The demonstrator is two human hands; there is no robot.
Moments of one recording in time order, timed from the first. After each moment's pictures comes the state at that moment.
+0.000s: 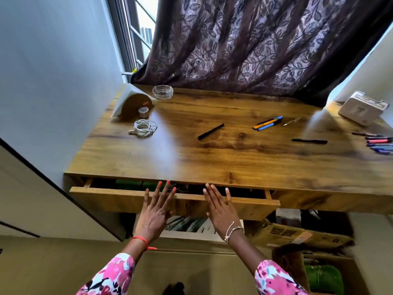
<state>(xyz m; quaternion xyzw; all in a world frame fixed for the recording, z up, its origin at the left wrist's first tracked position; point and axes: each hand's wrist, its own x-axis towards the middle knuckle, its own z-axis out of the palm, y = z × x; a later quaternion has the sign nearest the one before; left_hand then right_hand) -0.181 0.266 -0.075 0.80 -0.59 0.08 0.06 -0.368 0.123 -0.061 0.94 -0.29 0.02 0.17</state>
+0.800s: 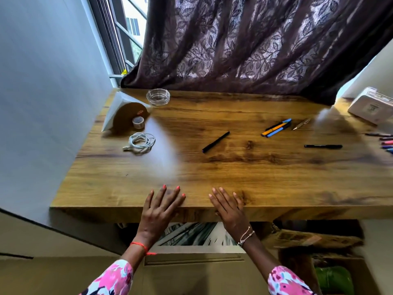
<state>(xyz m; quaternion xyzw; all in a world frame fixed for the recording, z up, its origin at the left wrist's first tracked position) -0.113 0.210 -0.077 0.73 -0.64 0.22 0.07 -0.324 0.071 -0.065 0.96 -0.26 0.13 0.05</state>
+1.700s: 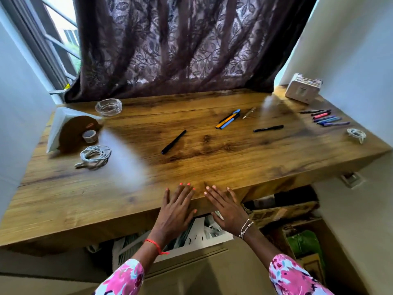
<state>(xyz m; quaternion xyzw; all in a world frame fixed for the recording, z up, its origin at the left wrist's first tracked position) -0.217 0.147 -0.021 0.69 -0.72 -0.05 0.04 -0.407 0.062 -0.041 0.95 -0.31 0.04 0.08</state>
